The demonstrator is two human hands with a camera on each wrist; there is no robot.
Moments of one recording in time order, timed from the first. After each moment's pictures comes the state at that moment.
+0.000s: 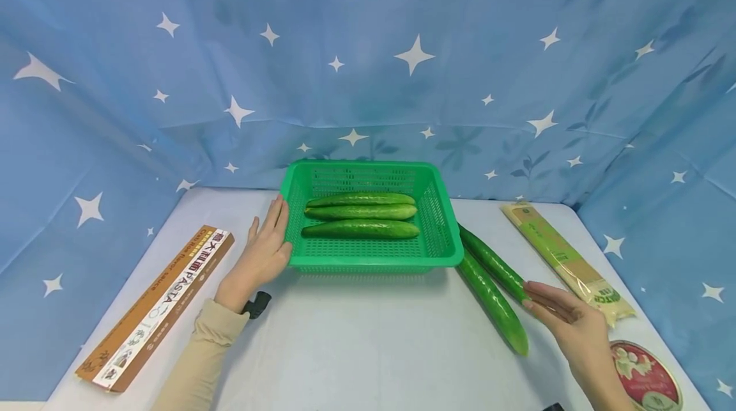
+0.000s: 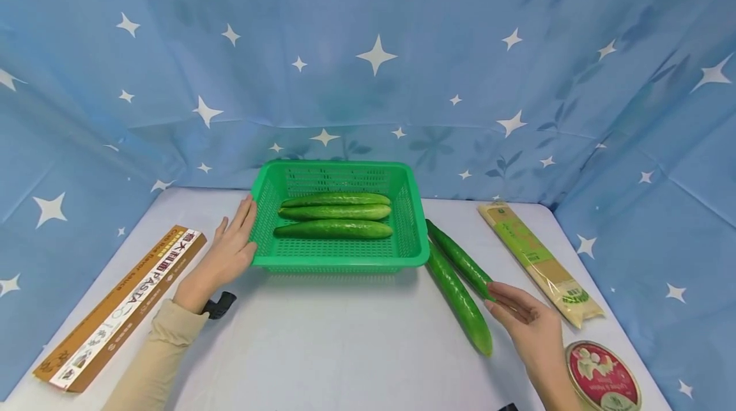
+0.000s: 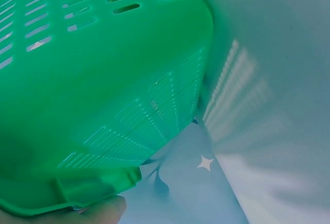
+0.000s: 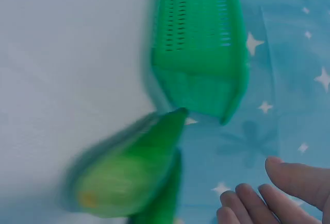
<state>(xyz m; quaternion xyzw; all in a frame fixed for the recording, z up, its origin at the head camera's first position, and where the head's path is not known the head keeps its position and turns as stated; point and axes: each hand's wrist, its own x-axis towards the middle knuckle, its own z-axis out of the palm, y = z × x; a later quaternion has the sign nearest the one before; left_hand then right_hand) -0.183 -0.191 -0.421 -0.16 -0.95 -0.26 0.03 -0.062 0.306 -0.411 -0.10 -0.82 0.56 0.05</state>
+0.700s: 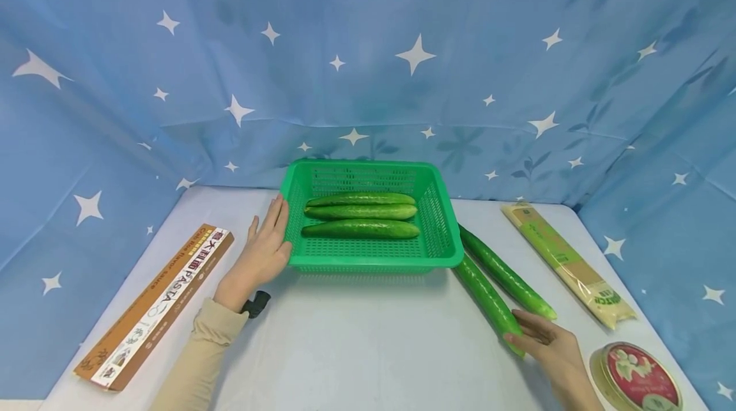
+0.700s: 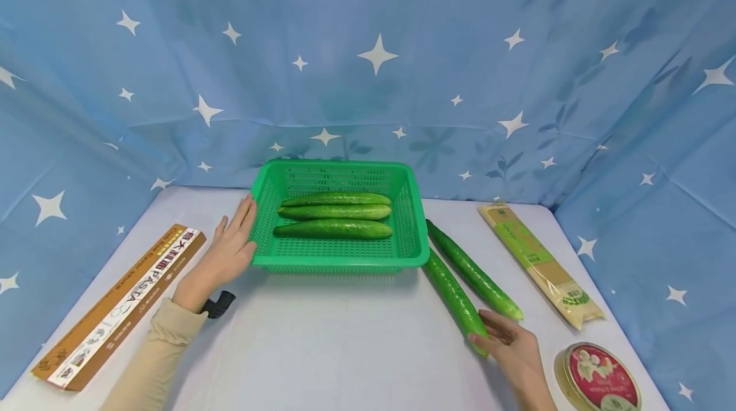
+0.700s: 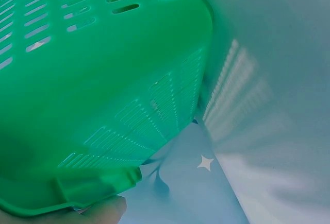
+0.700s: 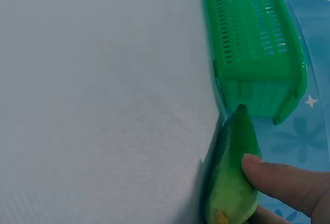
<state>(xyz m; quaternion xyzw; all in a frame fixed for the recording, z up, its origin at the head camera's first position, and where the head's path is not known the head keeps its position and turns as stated) -0.183 -0.191 -0.422 -0.16 -0.95 -0.26 0.04 -0.056 0.309 -0.460 -0.20 -0.83 0.50 -0.11</state>
